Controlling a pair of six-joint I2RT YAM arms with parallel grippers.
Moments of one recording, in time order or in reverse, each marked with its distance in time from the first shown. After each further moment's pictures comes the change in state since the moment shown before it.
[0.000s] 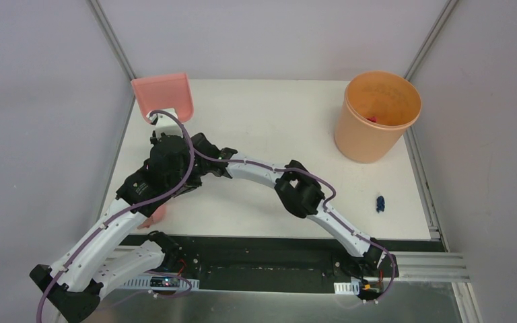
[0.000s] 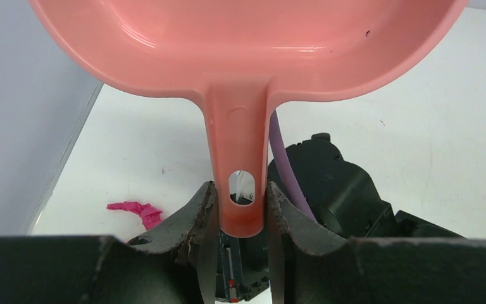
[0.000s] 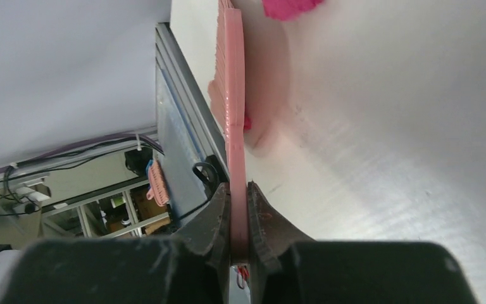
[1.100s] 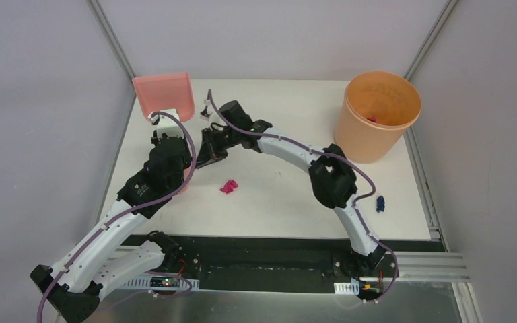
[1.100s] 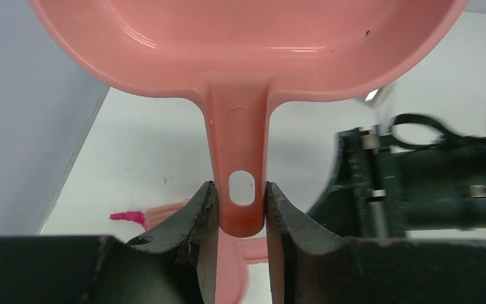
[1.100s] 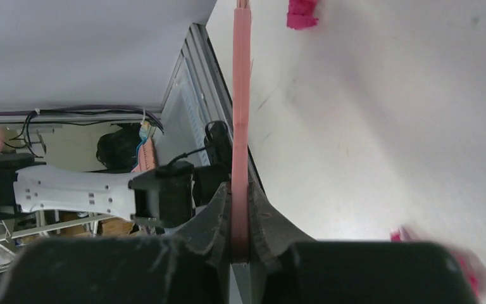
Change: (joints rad) left arm 0.000 -0.012 -0.032 0.067 -0.003 0.058; right arm -0.215 -0.407 -0.339 -0.075 -0.120 -0.311
